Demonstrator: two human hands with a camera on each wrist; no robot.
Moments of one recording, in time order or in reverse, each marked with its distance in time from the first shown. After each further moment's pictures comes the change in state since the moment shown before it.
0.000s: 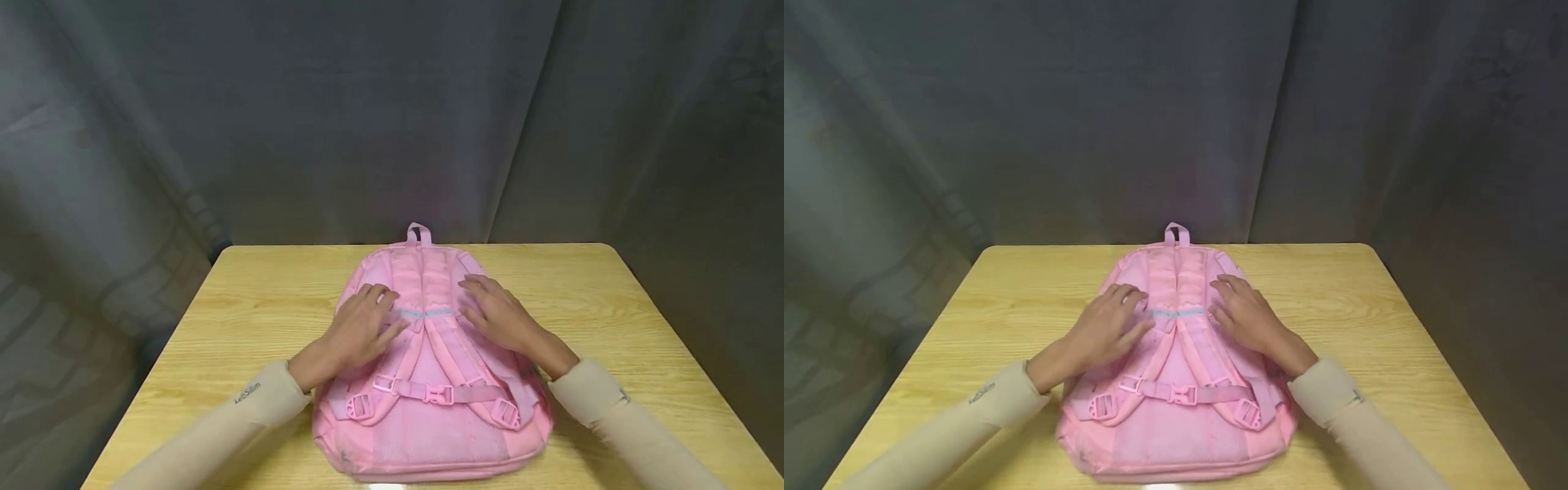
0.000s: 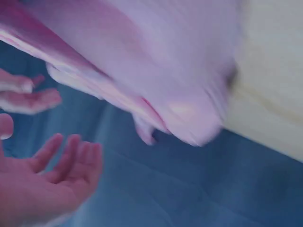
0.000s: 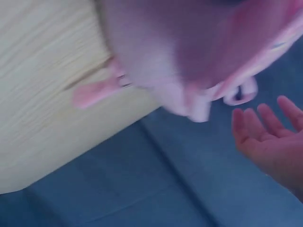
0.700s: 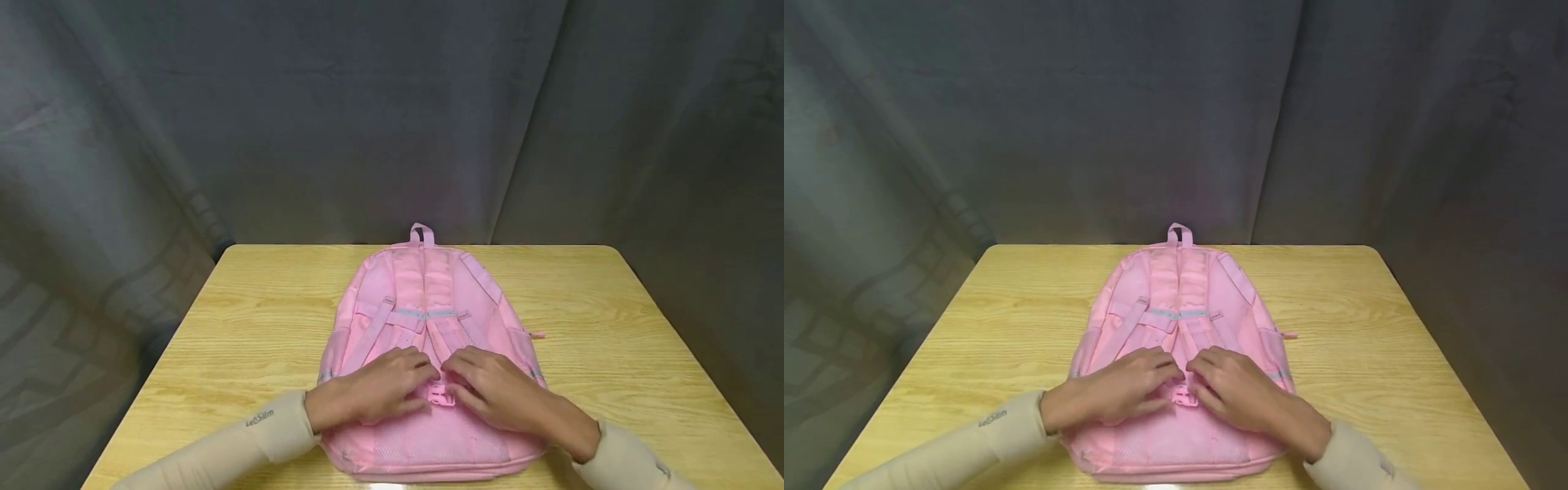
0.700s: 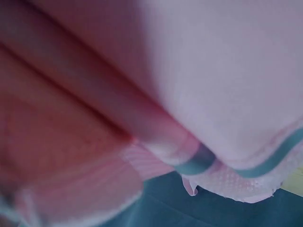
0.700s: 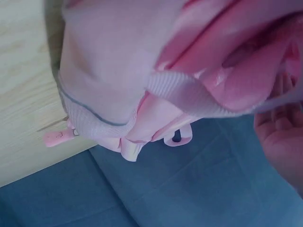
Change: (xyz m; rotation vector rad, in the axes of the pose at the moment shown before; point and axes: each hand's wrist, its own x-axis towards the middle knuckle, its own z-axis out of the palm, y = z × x) left_hand -0.028 0.051 0.013 -0.080 -0.317 0.397; right_hand -0.065 -0.065 0.012 0.009 0.034 -0.387
